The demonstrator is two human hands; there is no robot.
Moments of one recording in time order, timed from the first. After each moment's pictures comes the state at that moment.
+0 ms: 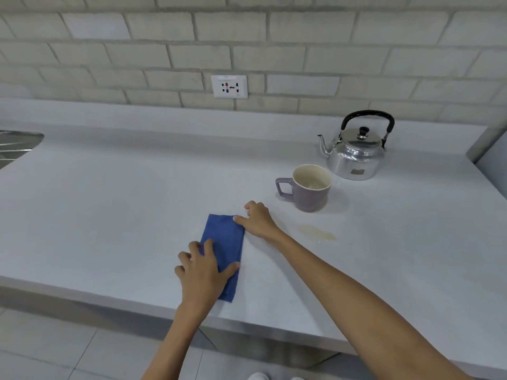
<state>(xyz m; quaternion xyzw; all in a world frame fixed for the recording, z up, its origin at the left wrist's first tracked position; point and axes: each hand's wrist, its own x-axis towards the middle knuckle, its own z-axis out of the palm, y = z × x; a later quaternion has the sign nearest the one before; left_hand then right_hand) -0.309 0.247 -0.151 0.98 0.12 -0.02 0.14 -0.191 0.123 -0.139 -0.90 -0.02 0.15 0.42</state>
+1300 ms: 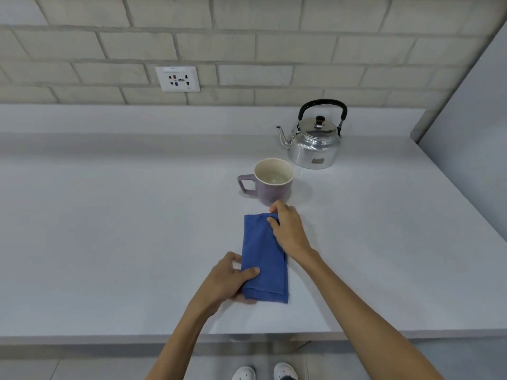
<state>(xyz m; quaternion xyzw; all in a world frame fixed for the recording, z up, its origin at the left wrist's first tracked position) -0.288 0.179 -0.144 0.74 0.10 -0.32 0.58 -0.226 0.008 -0.162 -0.93 0.04 -0.07 0.35</state>
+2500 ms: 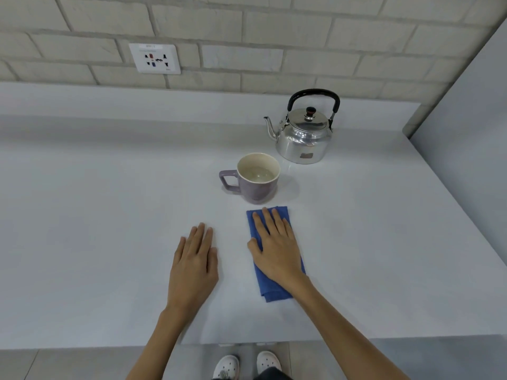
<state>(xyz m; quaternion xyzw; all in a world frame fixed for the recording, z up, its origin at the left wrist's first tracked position) -0.263 0.185 -0.201 0.97 -0.11 0.08 0.22 -0.254 -0.003 -0.199 -0.99 -0.01 -0.03 0.14</state>
